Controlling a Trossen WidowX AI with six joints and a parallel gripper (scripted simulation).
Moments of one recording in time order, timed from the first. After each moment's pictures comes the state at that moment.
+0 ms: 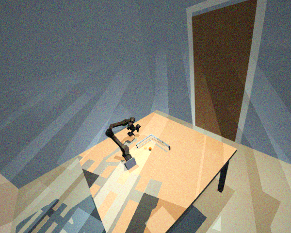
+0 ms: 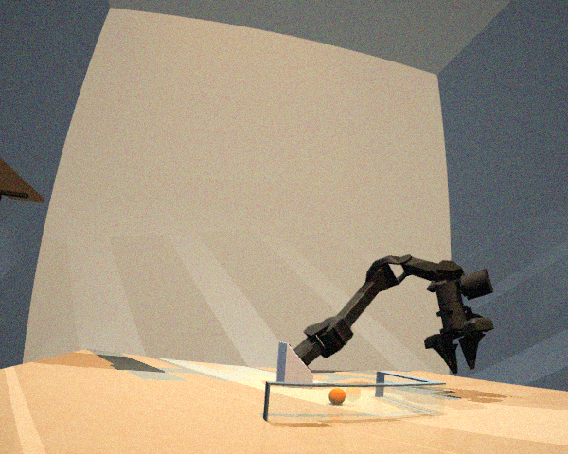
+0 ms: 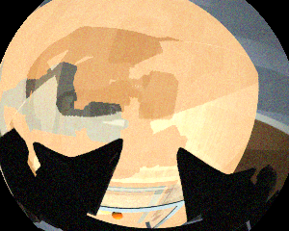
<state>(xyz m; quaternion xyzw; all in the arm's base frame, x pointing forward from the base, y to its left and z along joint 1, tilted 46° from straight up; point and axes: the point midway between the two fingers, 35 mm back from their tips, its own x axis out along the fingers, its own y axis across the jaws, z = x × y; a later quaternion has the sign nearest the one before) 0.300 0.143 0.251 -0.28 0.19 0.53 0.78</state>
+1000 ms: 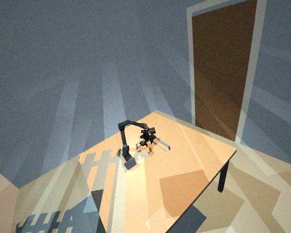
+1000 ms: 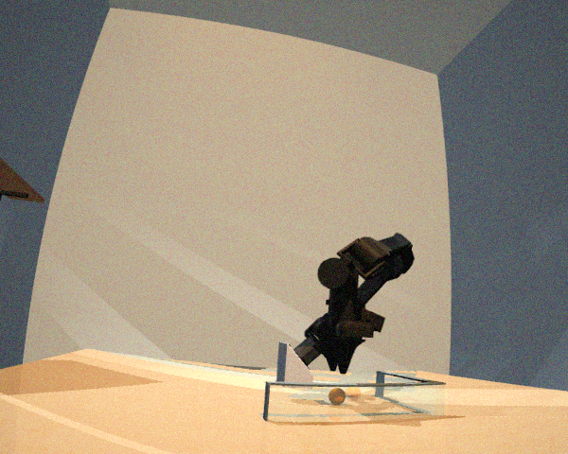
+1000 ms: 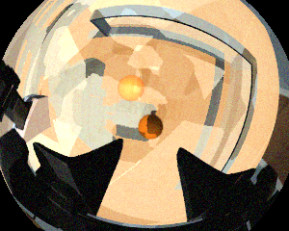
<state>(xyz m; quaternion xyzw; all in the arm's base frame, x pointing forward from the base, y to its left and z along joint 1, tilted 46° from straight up) 0.267 -0.057 0.037 -0.26 0.28 0.60 0.71</state>
